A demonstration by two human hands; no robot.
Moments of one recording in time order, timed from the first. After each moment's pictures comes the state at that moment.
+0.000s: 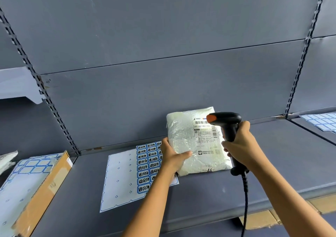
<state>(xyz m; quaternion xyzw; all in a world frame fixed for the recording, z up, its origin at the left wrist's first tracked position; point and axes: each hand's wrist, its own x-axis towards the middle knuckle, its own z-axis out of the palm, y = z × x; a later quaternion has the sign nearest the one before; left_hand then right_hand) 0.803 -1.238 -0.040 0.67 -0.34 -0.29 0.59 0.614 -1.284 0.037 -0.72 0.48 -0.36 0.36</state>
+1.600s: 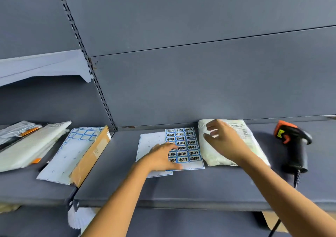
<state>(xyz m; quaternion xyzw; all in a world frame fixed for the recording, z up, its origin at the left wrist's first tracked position) 0.885 -1.133 -0.034 0.82 -0.53 -0.19 0.14 0.698 -1.264 0.008 -0.87 0.29 -0.29 0.29</state>
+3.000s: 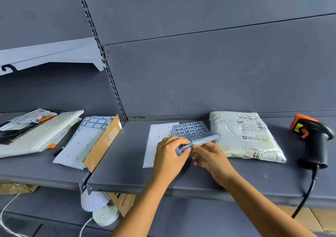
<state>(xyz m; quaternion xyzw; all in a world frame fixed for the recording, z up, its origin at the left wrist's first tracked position) 0.830 -1.100 -0.045 0.75 -0.47 0.08 0.46 0.727 -1.195 -0.048 -0.54 0.20 -0.25 0.78</state>
